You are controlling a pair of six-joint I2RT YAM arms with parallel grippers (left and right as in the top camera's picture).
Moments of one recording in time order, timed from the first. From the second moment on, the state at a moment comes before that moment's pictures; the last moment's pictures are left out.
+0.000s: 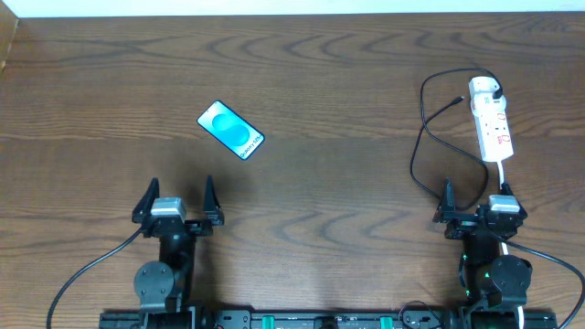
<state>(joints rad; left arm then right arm) 0.02 0.01 0.01 0.09 0.03 -0.07 0.00 0.01 0.01 -0.06 0.07 0.01</state>
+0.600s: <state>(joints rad) 0.02 0.01 0.01 0.64 0.02 -0.07 0.00 0.01 0.01 -0.06 0.07 0.01</state>
